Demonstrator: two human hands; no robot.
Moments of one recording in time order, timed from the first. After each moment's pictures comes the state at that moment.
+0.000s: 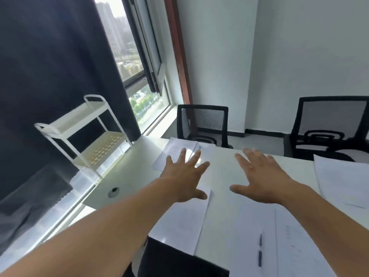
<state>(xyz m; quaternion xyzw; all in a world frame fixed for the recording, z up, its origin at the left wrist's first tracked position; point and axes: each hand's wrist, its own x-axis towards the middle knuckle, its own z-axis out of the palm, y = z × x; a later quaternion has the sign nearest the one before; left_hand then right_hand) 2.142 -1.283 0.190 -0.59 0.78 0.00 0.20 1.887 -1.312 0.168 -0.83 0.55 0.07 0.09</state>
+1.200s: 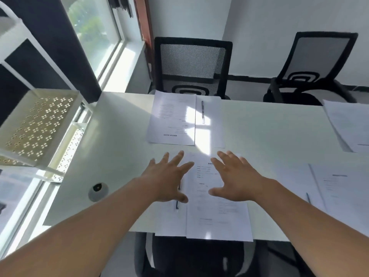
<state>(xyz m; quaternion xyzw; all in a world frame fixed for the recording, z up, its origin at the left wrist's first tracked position) 2.422 -1.398 0.001 -0.45 0.84 0.20 0.23 2.172 -1.366 0.009 -0.74 0.59 0.23 0.22</state>
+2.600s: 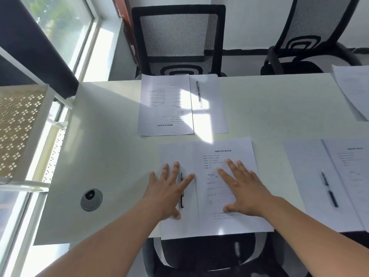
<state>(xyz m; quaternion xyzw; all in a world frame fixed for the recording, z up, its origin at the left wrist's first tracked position) 2.435 -1.386 -0.111 -0.41 0.84 0.16 0.31 2.157 -1.324 -0.110 -0.68 0.63 0.23 0.29</state>
